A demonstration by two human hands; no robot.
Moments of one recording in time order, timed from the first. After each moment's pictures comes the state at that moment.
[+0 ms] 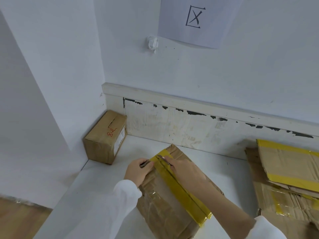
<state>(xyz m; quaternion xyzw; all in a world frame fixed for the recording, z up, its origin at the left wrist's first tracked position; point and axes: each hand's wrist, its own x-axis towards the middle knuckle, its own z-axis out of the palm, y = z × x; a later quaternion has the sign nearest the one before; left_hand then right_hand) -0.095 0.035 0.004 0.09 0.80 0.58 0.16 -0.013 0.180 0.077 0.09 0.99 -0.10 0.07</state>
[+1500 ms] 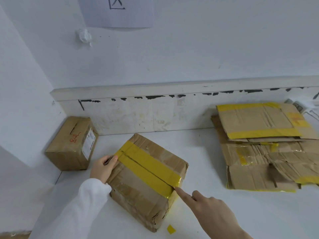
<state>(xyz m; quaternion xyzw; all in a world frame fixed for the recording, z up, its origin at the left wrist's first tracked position) -0.089 0.034 0.014 0.07 0.85 0.50 0.13 0.175 0.208 0.062 0.14 0.99 -0.01 0.05</state>
